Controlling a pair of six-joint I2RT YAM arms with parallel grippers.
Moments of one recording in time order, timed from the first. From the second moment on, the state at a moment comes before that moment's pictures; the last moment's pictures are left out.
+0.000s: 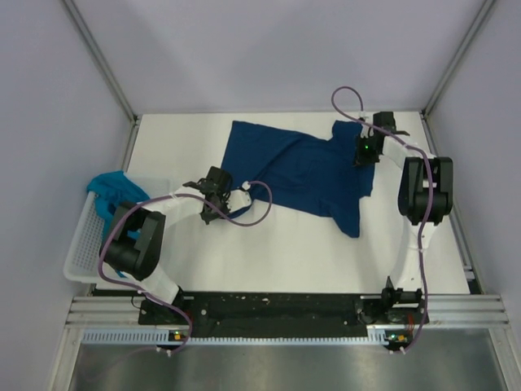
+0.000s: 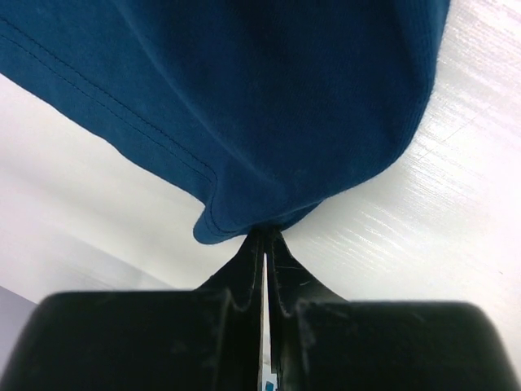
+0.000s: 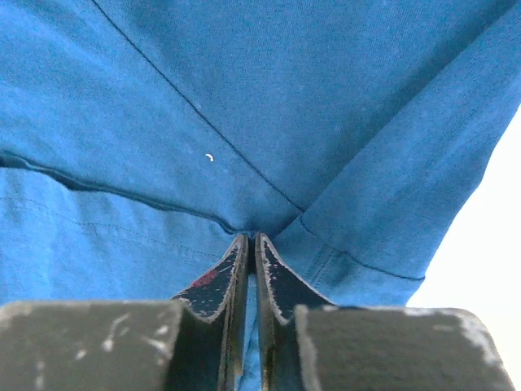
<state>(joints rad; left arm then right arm) -0.40 1.63 0.90 -0.48 -0.12 0.81 0.00 2.13 1.59 -0.46 -0.23 -0.02</state>
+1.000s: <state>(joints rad) -0.26 1.68 0.97 -0.48 -0.26 0.71 0.71 0.94 0.74 -0.69 -0.71 0.37</state>
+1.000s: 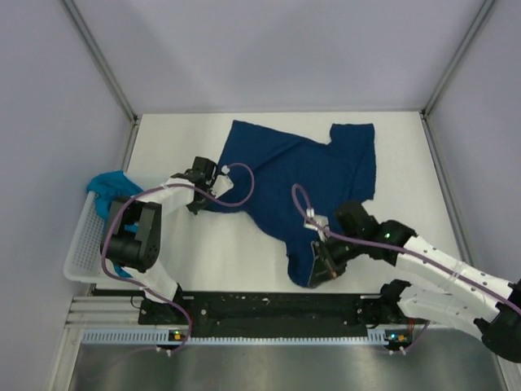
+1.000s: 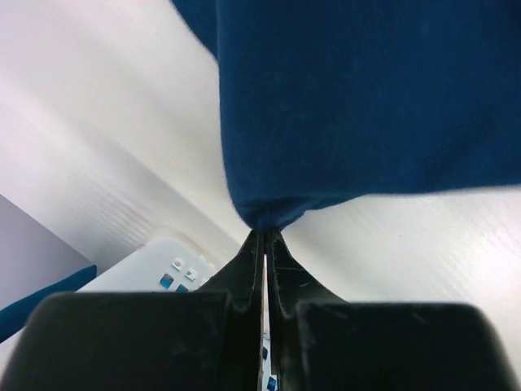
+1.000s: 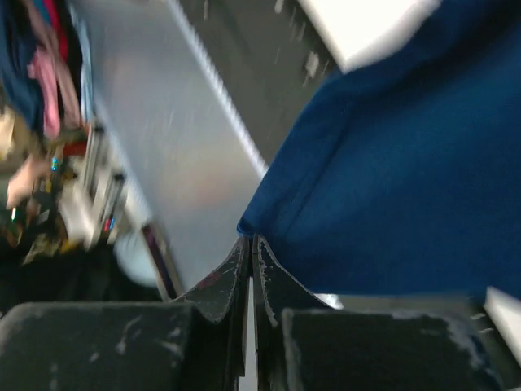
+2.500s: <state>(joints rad) -0.32 1.34 0.91 -1.05 0.00 0.90 -0.12 1.88 1.25 -0.58 -0.08 0.13</state>
